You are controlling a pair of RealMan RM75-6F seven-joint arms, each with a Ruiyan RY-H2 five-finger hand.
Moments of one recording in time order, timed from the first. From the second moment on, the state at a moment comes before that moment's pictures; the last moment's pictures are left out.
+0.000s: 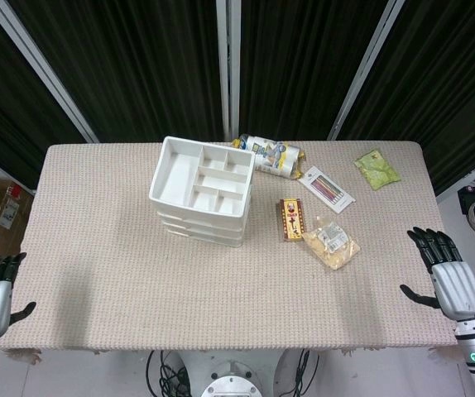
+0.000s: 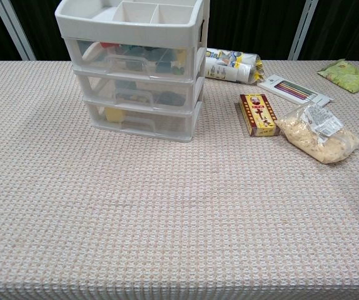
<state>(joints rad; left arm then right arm) -0.09 -1.15 0.05 -1.71 1.37 1.61 0.38 0.14 -1.13 0.04 -1.53 -1.58 1.44 0.15</state>
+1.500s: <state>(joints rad) -0.55 -1.44 -0.30 -1.84 0.63 0.62 -0.69 0.10 -1.06 0.02 -1.58 -1.68 1.57 0.19</state>
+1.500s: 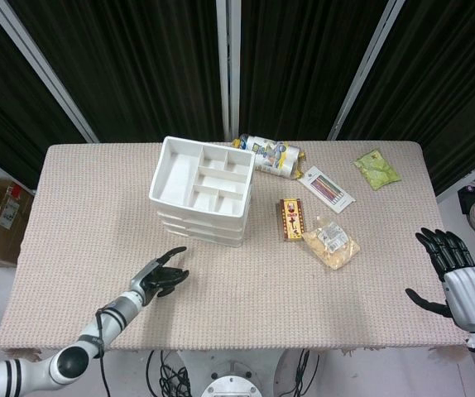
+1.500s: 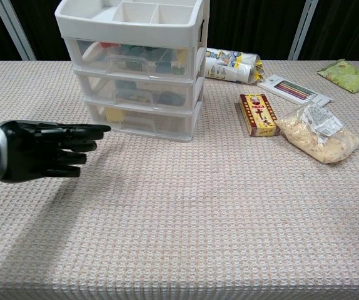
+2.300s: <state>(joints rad) -0.76 -1.65 -0.42 -1.67 0.28 0.62 -0.64 0.08 -1.06 0.01 -1.57 -1.66 1.58 0.20</state>
